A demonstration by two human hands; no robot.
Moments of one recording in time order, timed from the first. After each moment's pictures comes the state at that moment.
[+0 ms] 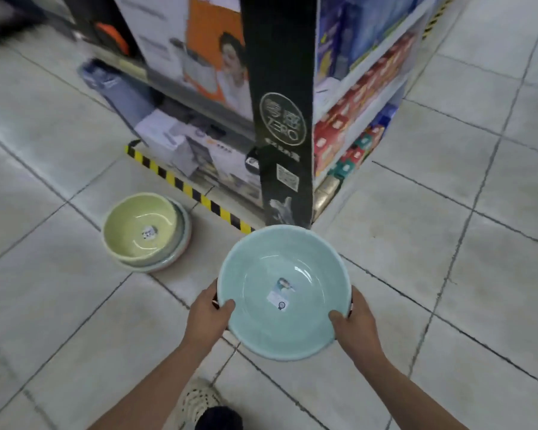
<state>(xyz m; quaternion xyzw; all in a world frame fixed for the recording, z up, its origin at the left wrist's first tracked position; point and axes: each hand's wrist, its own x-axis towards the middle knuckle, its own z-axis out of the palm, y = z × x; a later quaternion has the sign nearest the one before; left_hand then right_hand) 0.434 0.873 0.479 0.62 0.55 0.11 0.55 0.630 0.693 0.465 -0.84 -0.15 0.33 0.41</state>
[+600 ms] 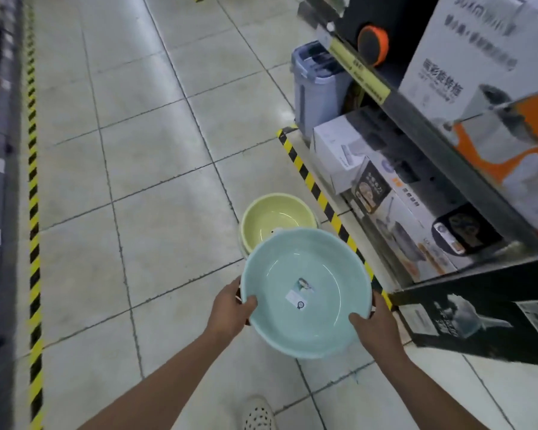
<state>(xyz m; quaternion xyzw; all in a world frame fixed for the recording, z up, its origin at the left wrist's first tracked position) 0.205 1.128 0.464 0.47 0.68 0.18 0.53 0.473 1.059 0.447 -0.80 -0.28 0.46 0.27</state>
